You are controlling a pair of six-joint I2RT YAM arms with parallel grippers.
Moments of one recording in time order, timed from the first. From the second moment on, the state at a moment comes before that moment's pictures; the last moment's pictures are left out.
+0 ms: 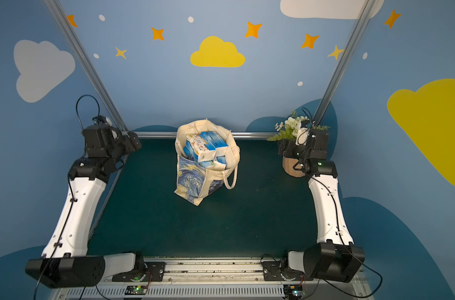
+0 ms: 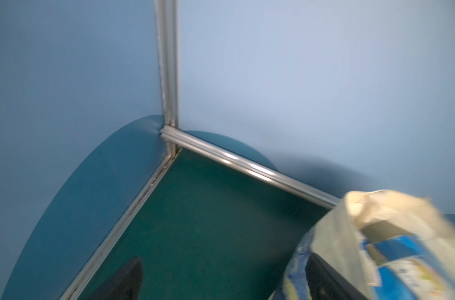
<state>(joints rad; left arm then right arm) 0.06 1.25 1.39 -0.57 -0.20 -0.35 -0.07 1.34 1.35 -0.55 -0.25 0.14</state>
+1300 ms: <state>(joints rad) -0.11 1.49 0.43 0.62 -0.53 -0.23 -0.07 1.40 0.68 0.13 -0.08 0.10</state>
